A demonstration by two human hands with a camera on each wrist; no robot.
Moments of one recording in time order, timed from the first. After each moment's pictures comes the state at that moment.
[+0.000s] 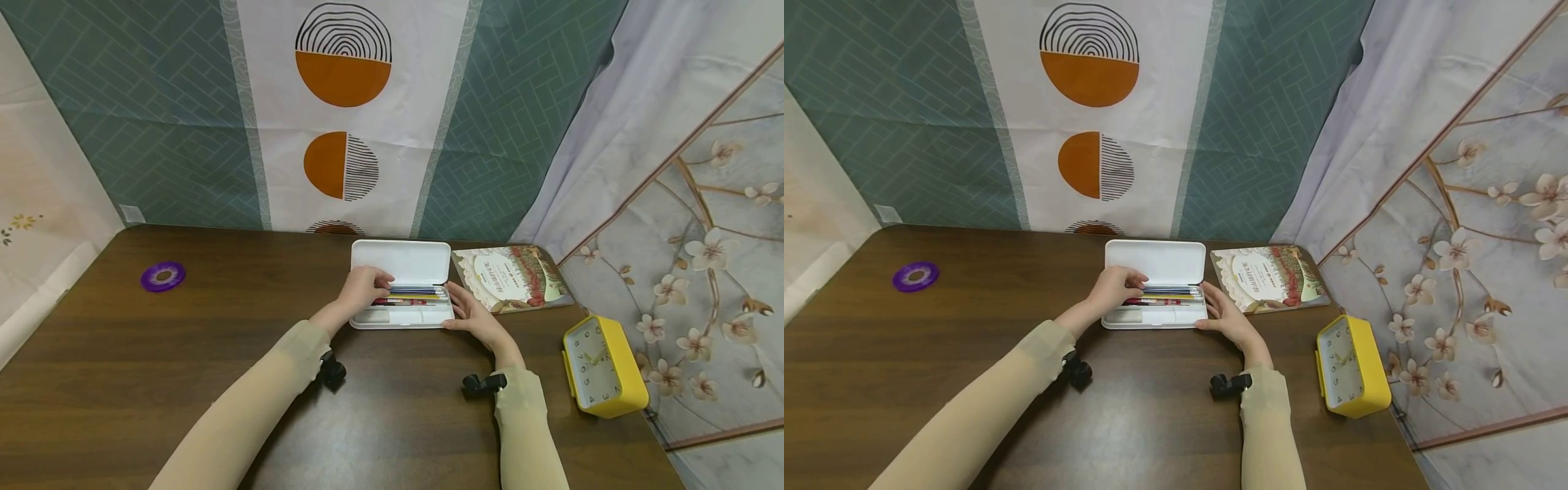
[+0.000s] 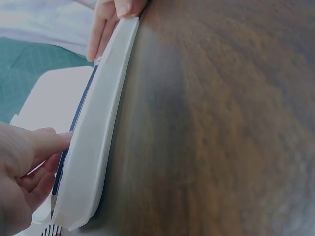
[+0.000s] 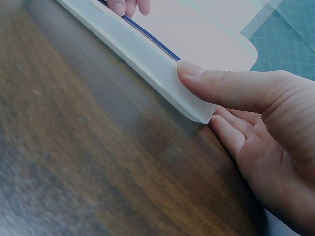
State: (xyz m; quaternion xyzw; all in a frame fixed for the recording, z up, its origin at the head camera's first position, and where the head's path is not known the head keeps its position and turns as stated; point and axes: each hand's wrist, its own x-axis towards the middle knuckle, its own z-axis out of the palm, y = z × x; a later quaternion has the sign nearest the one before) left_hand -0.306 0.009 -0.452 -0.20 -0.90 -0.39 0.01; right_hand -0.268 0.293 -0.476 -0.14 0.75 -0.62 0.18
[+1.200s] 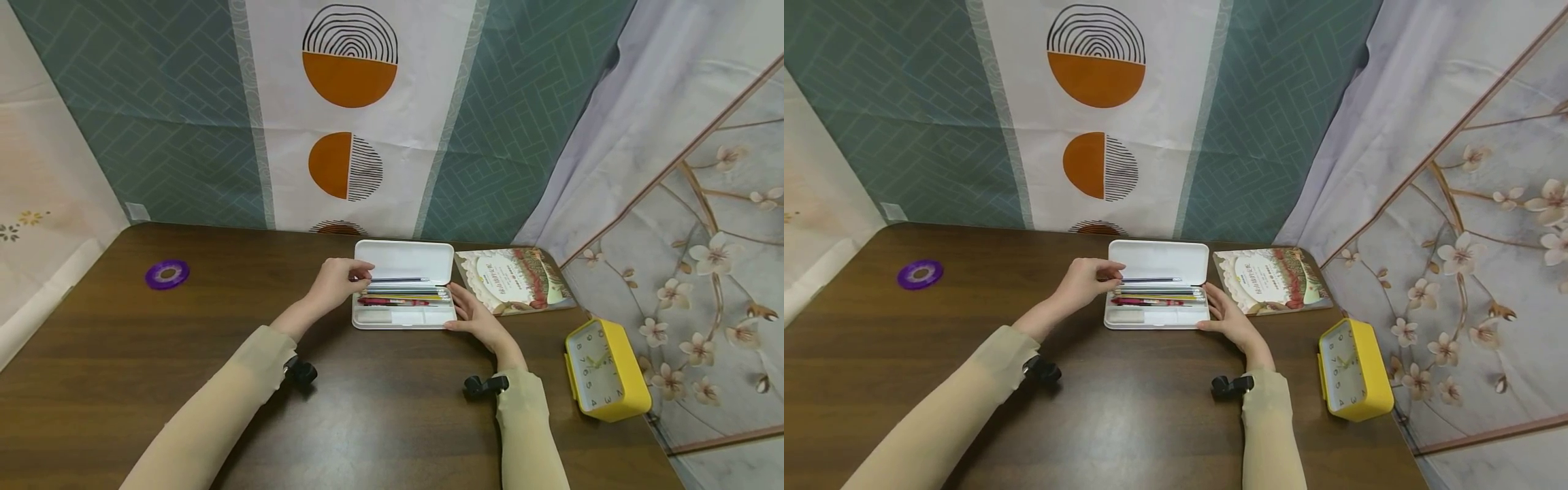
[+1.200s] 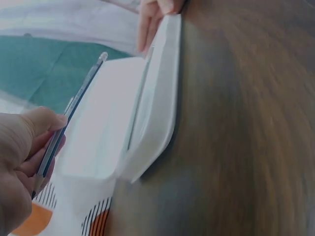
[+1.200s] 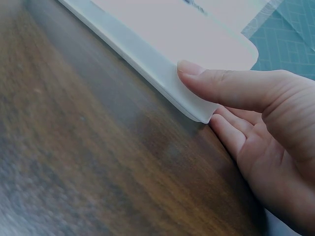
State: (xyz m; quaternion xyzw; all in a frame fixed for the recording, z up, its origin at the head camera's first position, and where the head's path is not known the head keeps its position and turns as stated) left_hand -0.286 -0.044 -0.419 -0.22 -0.88 -0.41 0.07; right_hand -0.268 0.292 -0.476 -0.14 0.75 -0.62 0.17
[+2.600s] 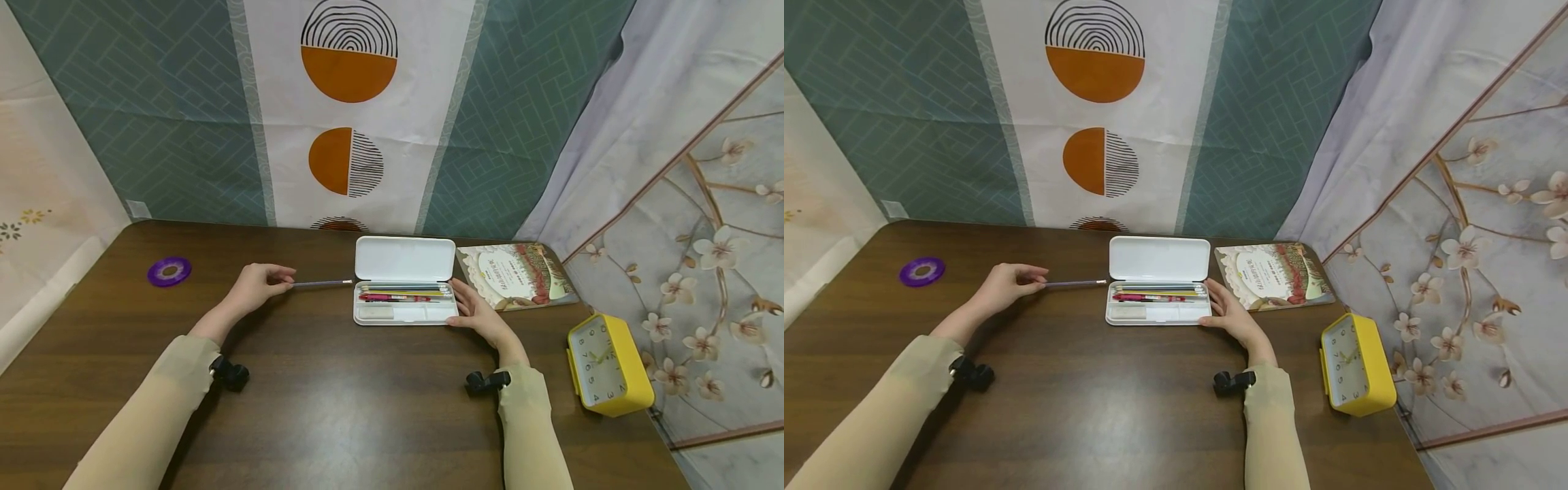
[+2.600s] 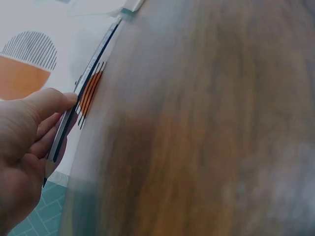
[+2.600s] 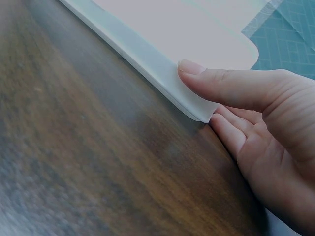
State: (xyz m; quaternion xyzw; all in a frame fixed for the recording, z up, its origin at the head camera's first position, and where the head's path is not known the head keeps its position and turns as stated) left_hand -0.284 -0.185 -0.457 -0.16 -0.91 -0.39 0.02; right_hand -0.270 0.292 -0.476 -0.14 0.75 -0.62 0.17
